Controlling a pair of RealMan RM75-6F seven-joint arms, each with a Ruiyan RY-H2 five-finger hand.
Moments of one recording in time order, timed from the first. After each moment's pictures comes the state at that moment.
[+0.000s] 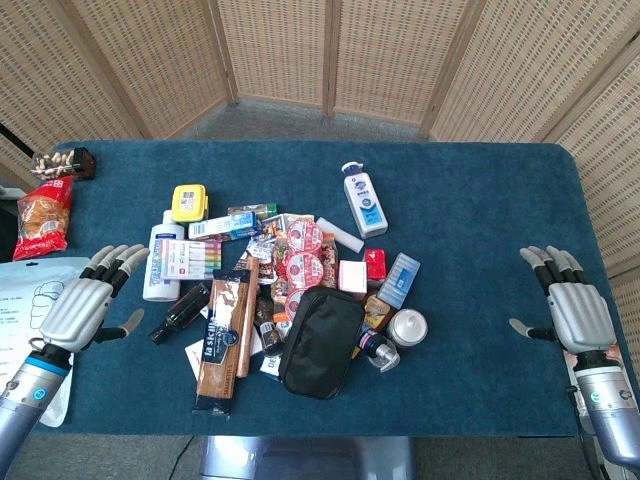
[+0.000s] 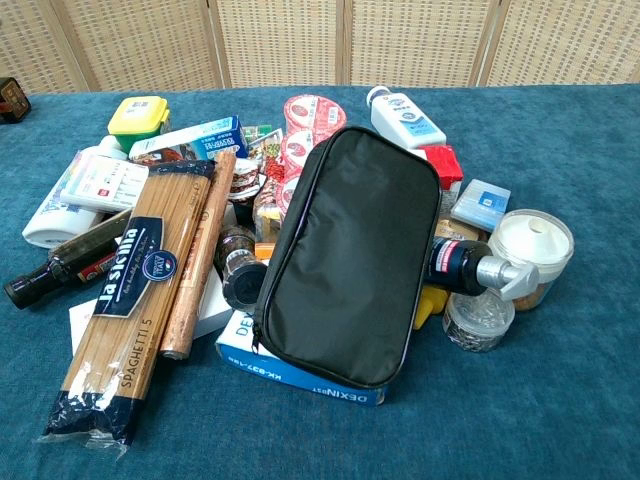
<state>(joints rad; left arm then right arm) -0.36 -0.97 -0.08 -1.91 1.45 1.19 0.00 0.27 -1.04 0.15 -1.71 -1.36 1.27 0.01</state>
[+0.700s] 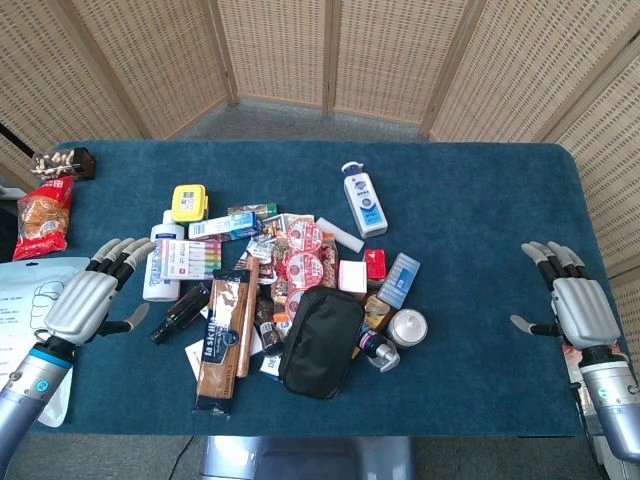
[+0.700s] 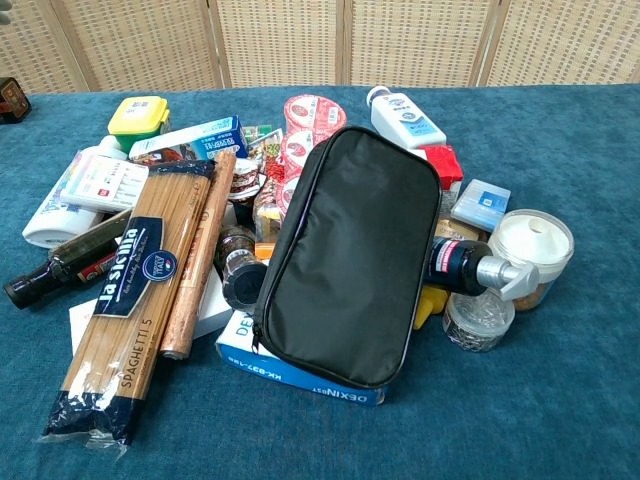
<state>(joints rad) -0.38 -0.97 -0.09 -1.90 1.46 1.19 -0.04 0.28 -1.00 0.15 -1.70 -1.37 1.25 0.11</state>
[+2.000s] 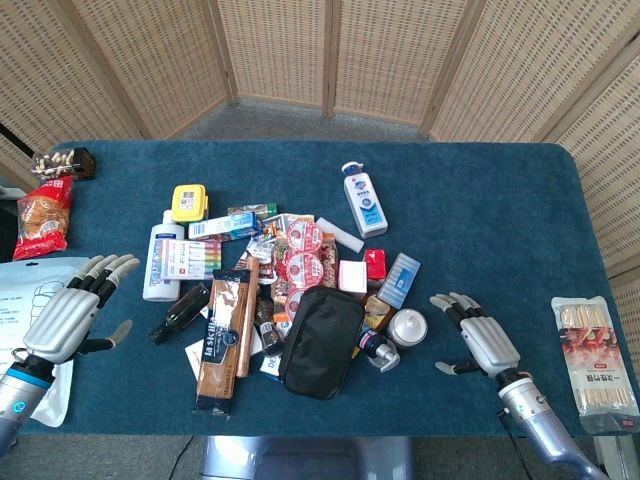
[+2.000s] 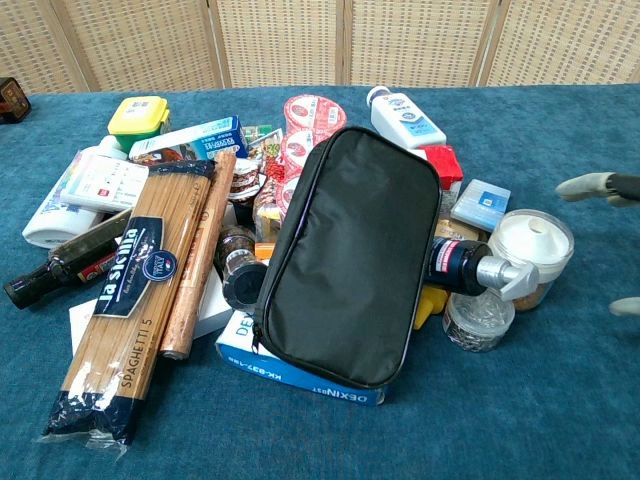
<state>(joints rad) -0.32 -0.91 -0.02 -1.90 1.53 1.23 -0.10 0.35 -1.31 0.03 -1.56 -1.49 1.08 0.18</state>
